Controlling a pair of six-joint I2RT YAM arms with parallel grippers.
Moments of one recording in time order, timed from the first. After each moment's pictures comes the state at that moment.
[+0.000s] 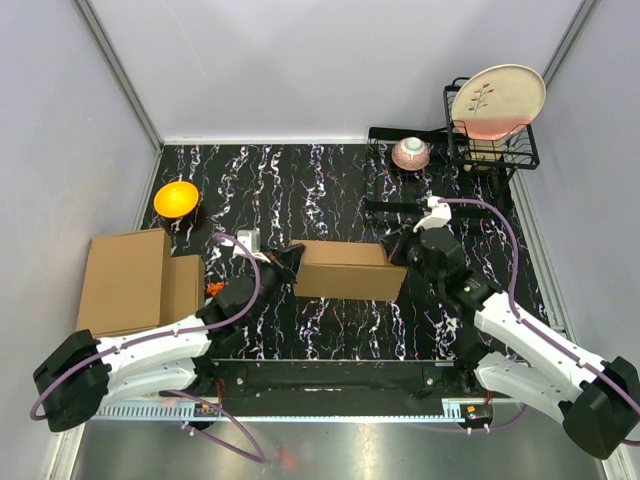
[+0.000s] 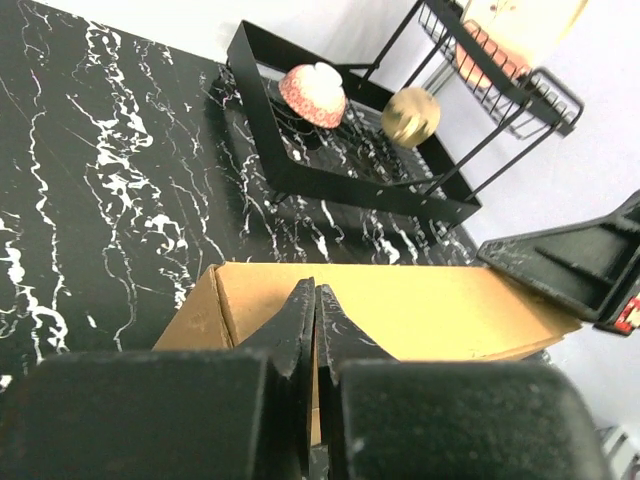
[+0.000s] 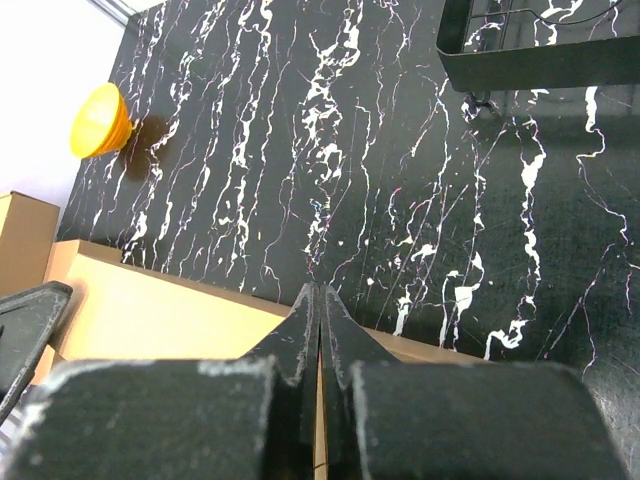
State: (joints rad) left arm -0.95 0.95 0.31 0.64 -0.49 -0.55; right arm 0.64 0.94 0.63 -0.03 0.20 0.64
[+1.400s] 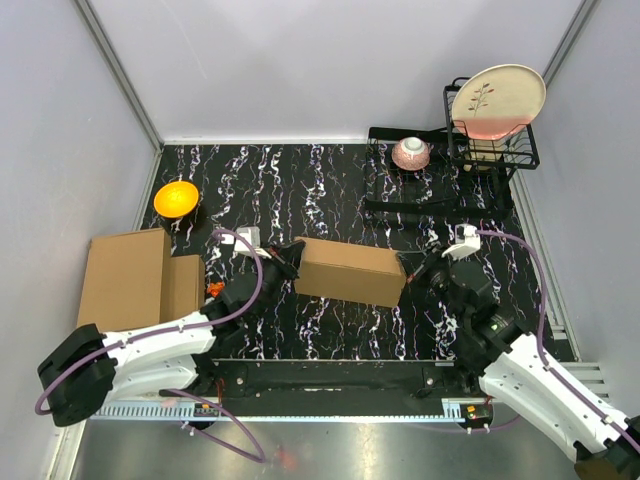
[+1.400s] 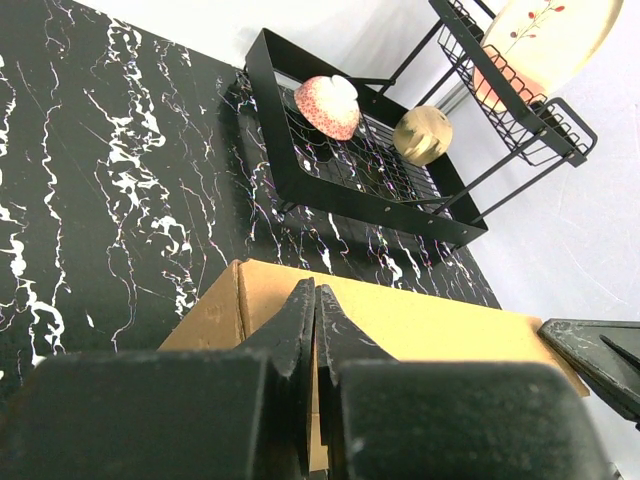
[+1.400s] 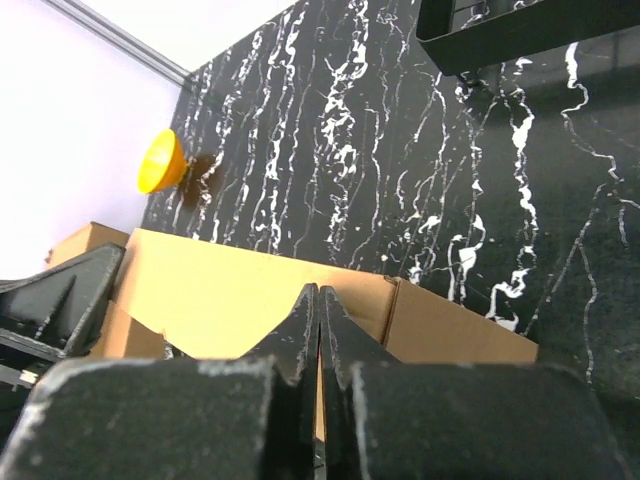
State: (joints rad) left arm -0.95 1.01 0.32 0.69 -0.55 -0.63; right arm 0.64 0.57 0.44 -0.12 0.22 0.78
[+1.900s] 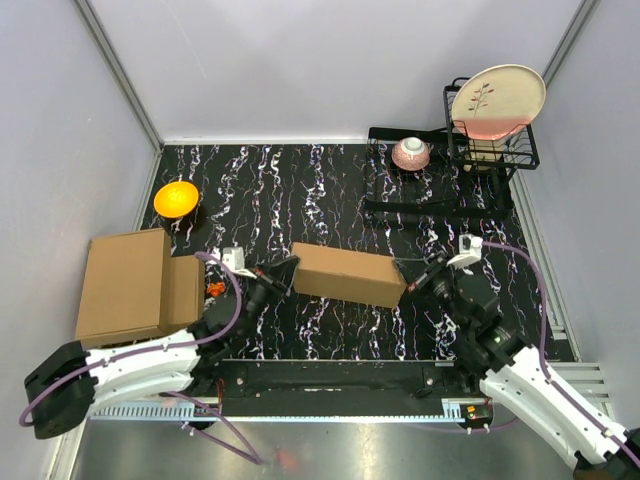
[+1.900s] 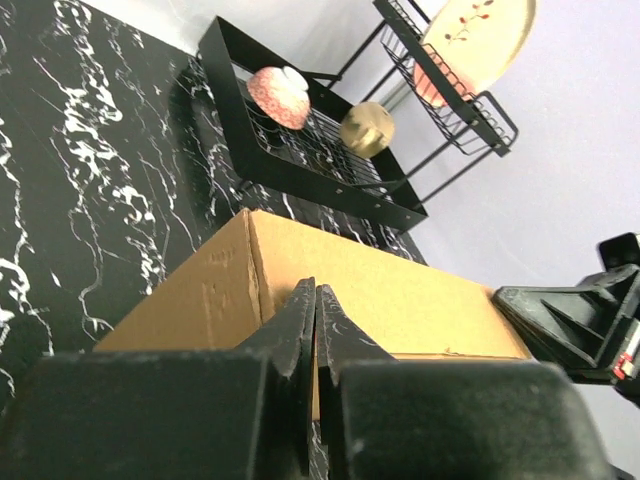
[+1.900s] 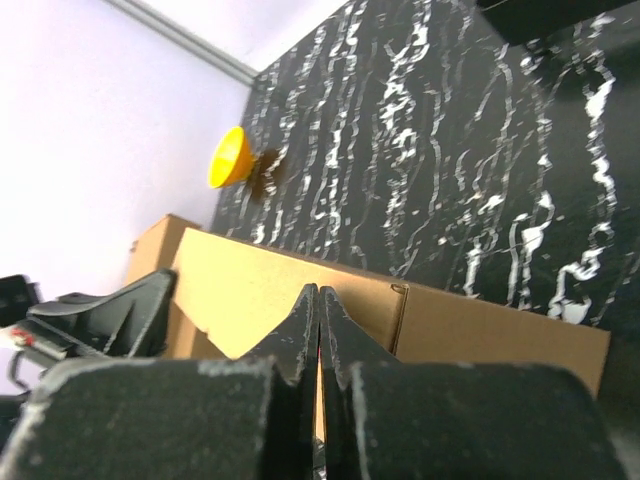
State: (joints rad) left arm -1.00 0.85 0.16 0.77 -0.54 -0.67; right arm 0.64 0.47 0.34 -0.04 0.16 0.89
